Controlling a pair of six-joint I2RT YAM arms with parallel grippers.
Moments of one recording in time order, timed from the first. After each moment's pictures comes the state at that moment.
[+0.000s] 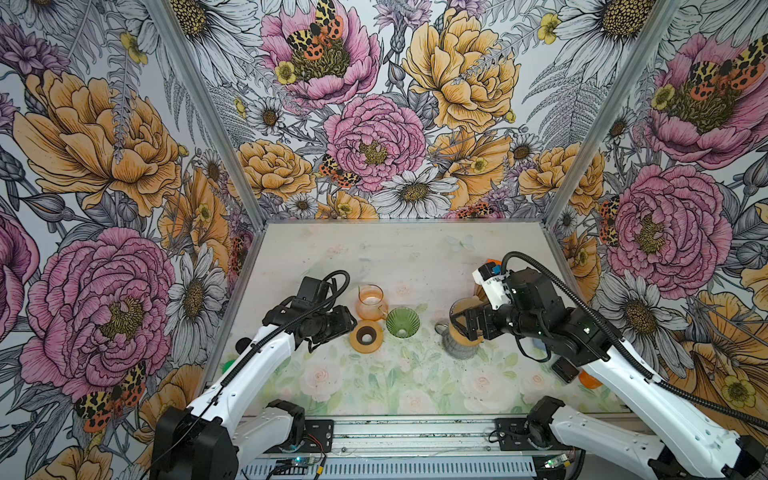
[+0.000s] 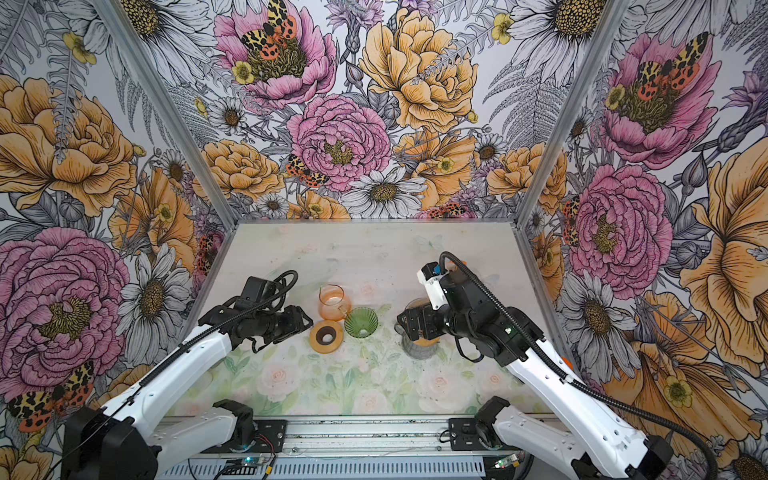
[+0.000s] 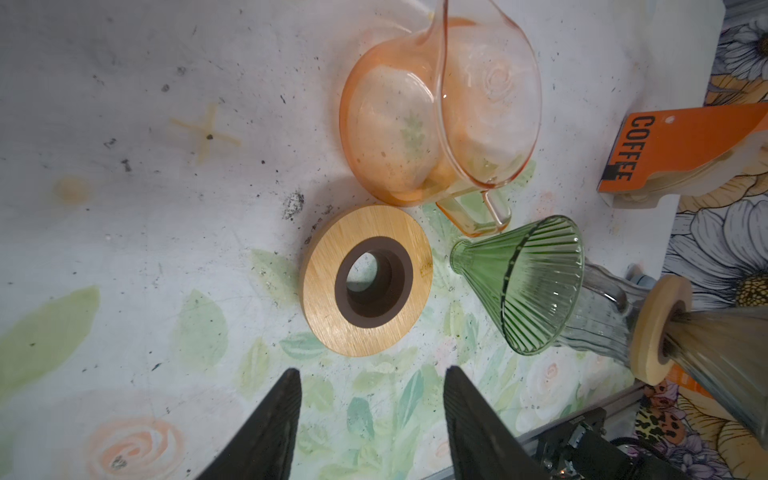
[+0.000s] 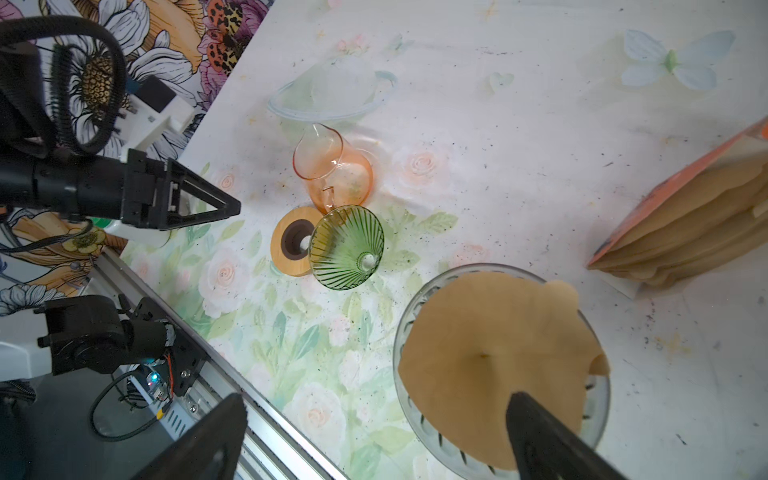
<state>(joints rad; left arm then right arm) -0.30 1.08 0.75 -0.70 0.28 -0.66 0.66 0.93 1.10 -0.92 -0.15 0.31</state>
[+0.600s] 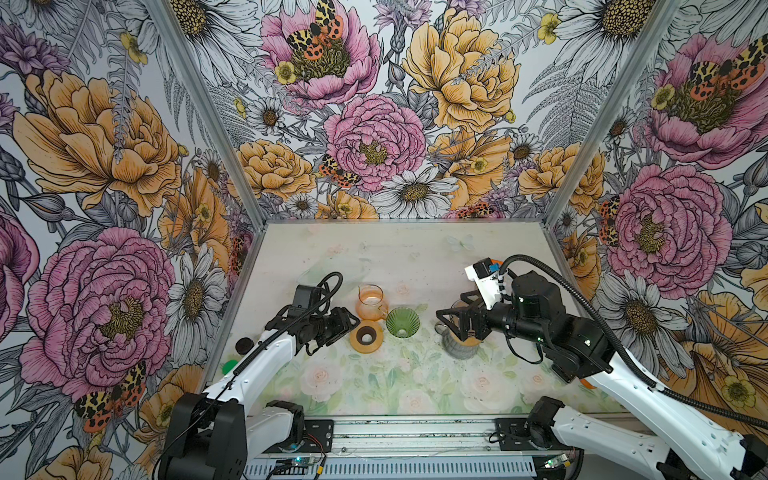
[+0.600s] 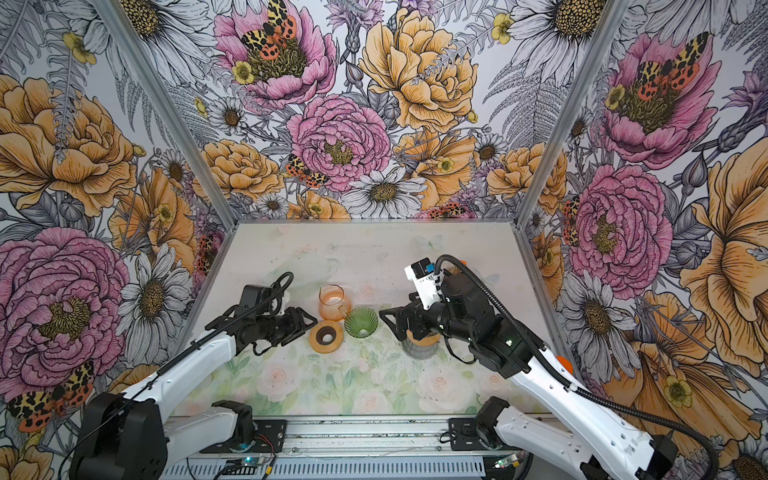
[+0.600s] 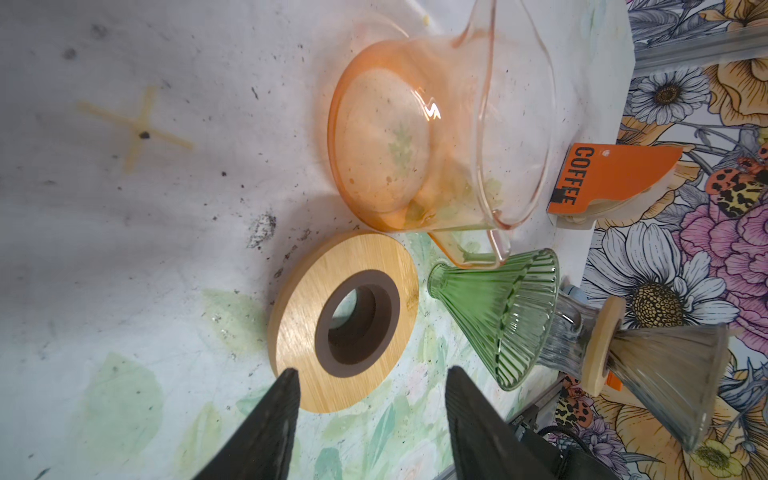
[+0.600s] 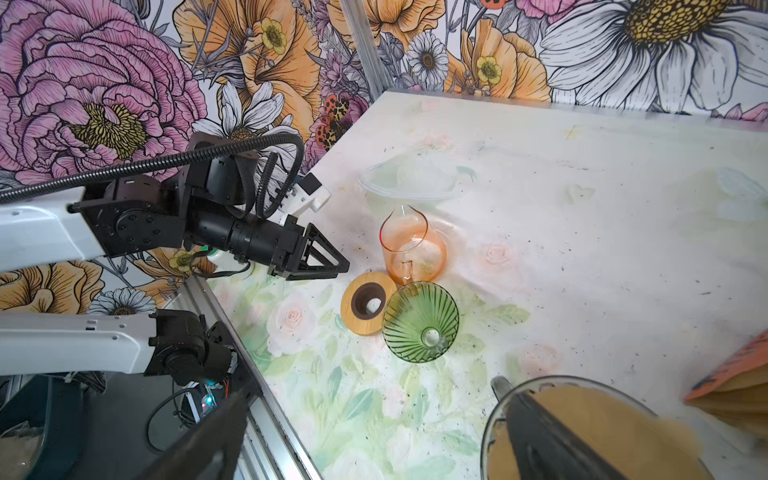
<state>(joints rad) -0.21 1.14 0.61 -0.44 0.45 -0.71 0.73 0.87 1.02 -0.63 -0.21 0.30</state>
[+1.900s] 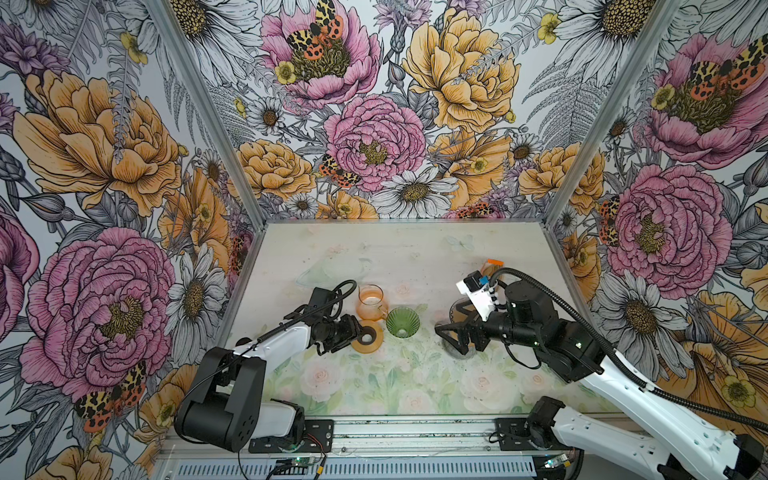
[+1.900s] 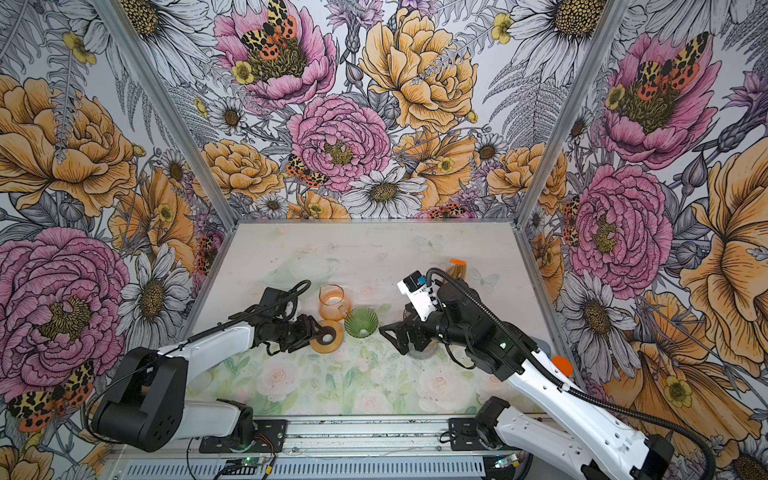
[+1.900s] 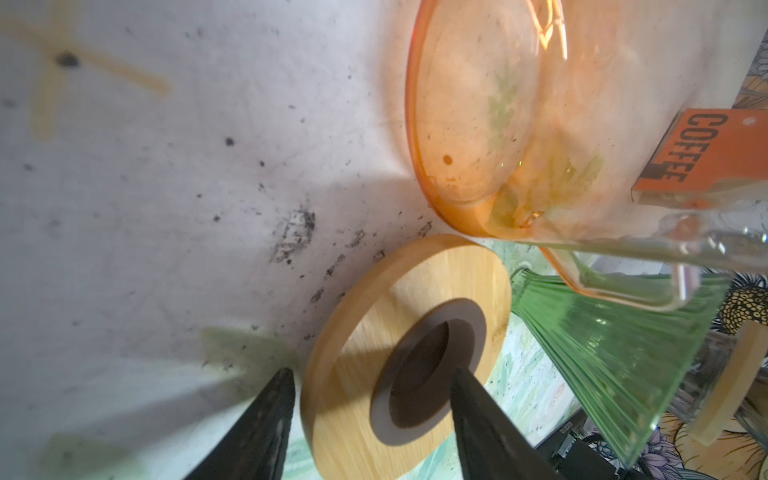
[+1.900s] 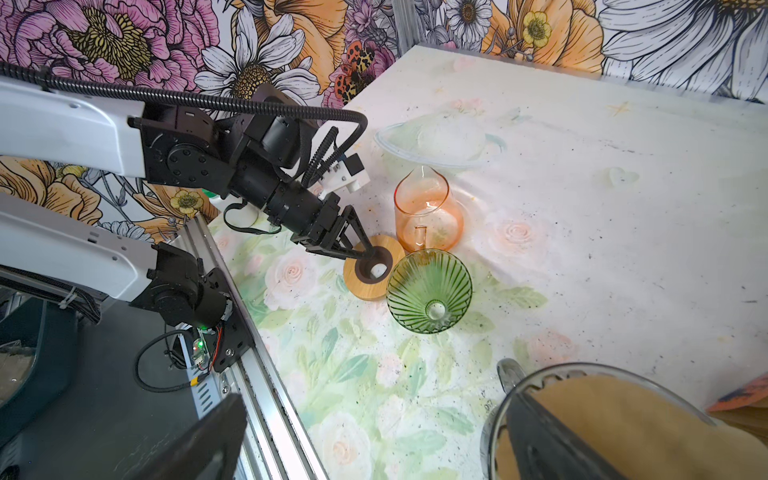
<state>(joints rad) -0.28 1.36 0.59 -0.36 0.41 -0.70 0.72 0.86 0.94 -0.63 -0.30 0.19</state>
